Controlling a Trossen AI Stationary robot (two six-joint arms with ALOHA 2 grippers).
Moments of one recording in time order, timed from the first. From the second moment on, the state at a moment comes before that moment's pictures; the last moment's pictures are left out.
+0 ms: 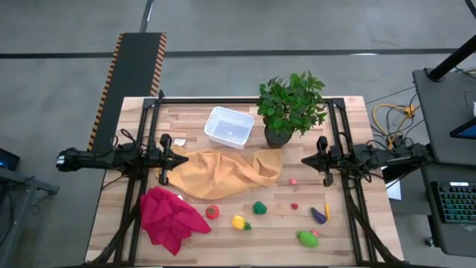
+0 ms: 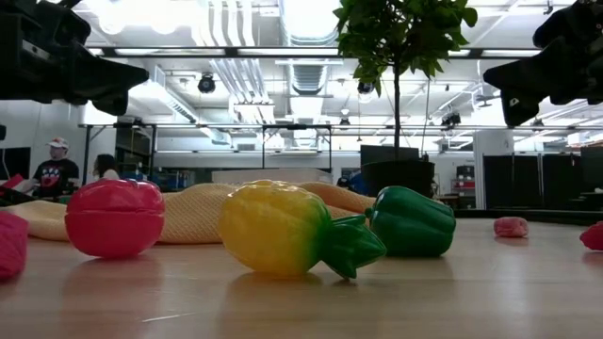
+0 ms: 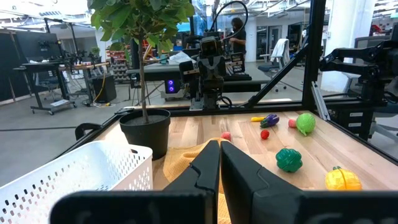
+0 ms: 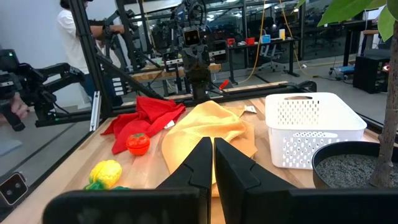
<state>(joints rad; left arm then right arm) -0.06 0.07 0.01 0.07 -0.09 0.06 0.16 0.02 0.02 0.01 0.16 0.13</state>
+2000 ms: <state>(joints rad) -0.06 0.07 0.01 0.35 -0.12 0.06 0.16 0.33 0.58 -0.52 0.25 0.35</state>
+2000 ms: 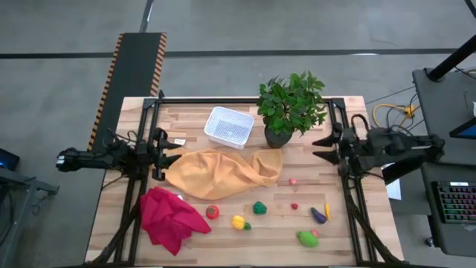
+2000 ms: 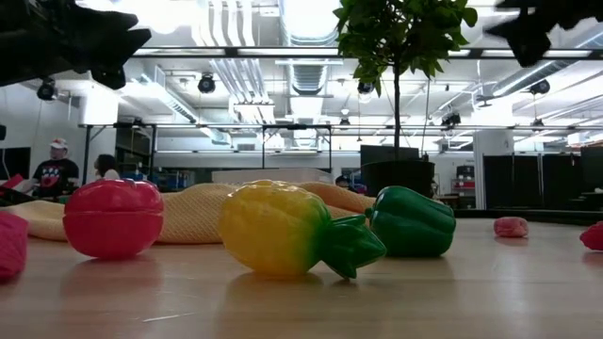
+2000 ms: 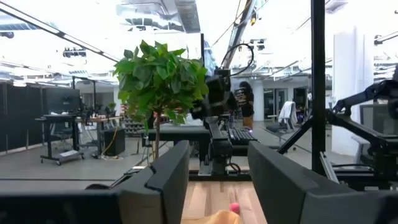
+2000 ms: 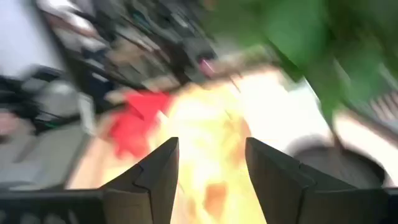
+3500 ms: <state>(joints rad) -0.06 0.13 0.01 0.35 -0.12 0.06 0.62 1.30 0.76 -0.92 0.70 1.37</state>
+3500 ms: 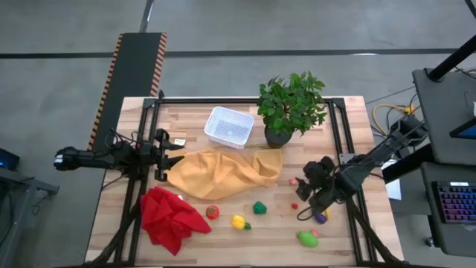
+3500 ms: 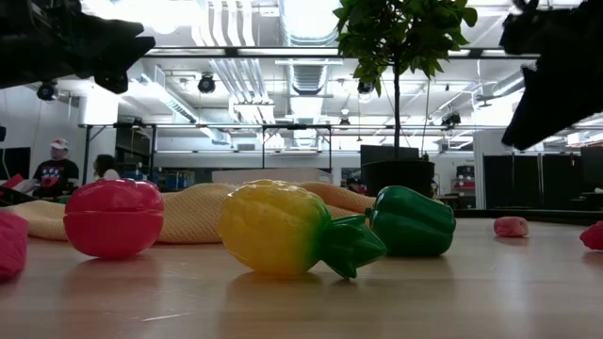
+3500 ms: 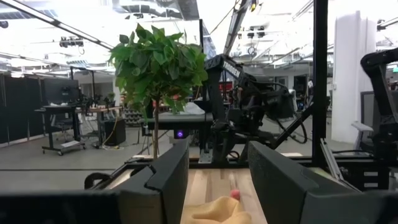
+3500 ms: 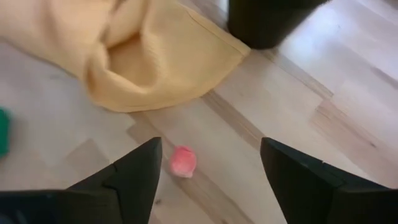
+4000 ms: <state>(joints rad) -0.06 0.17 0.01 0.35 -0.12 0.06 0.55 1.54 0.76 -0.75 0.64 1.54</state>
